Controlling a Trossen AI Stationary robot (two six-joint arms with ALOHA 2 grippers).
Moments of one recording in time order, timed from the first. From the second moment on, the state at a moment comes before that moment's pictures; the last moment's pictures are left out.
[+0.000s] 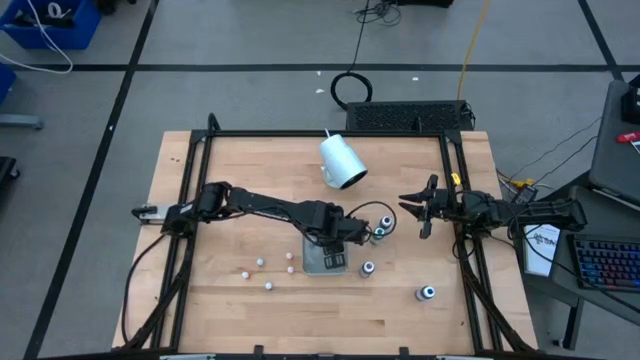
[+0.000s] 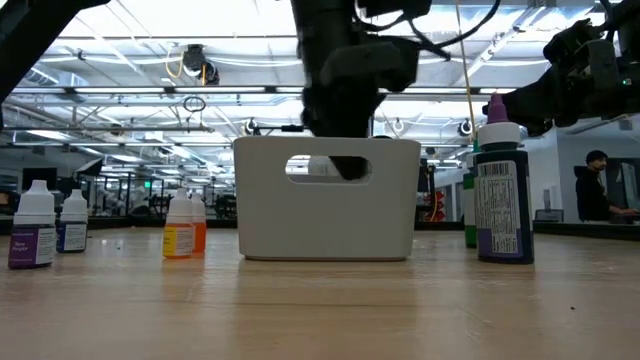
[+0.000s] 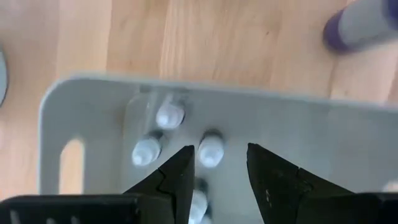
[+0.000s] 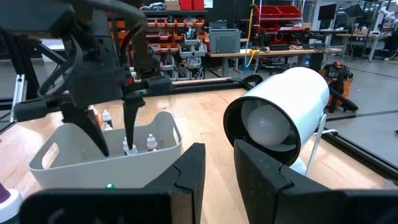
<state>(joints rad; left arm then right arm) -0.13 2.24 1.98 -1.09 -0.11 -0.27 0.02 0.13 0.02 0.07 0.26 0.04</state>
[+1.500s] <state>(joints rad) -0.28 1.53 1.06 -0.86 -0.08 -0.73 0.02 0.13 0.02 0.08 0.26 0.04</state>
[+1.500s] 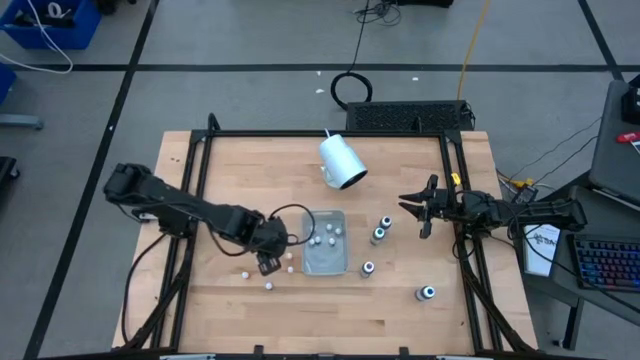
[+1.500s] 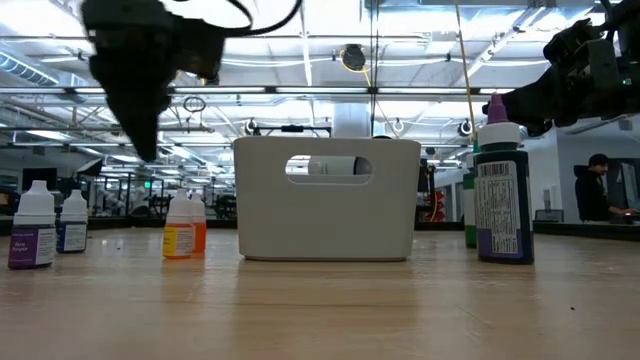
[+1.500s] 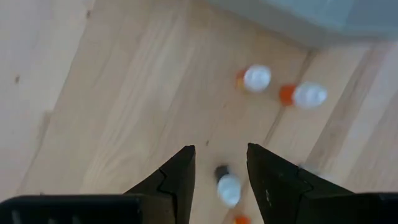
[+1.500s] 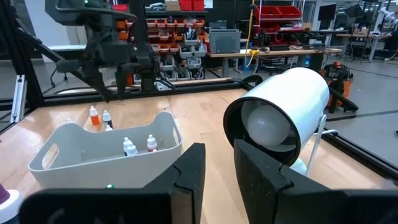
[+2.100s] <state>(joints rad) -0.23 1.80 1.26 -0.94 -0.02 -0.73 0.02 0.13 0.02 0.07 0.26 0.04</state>
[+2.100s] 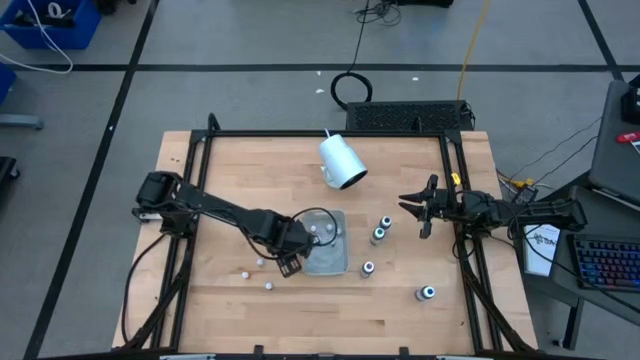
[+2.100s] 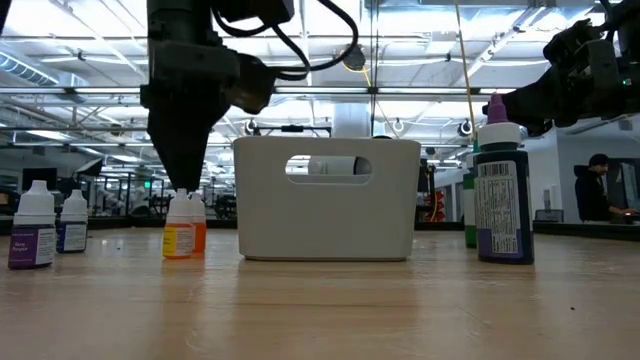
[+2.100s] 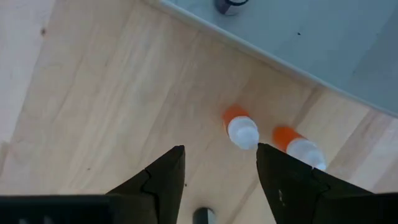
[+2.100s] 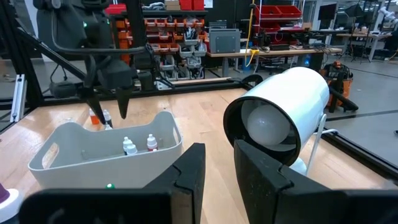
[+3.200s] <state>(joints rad) -0.26 1.90 1.26 -0.81 -0.02 -0.70 0.02 0.13 0.02 0.07 0.26 0.04</state>
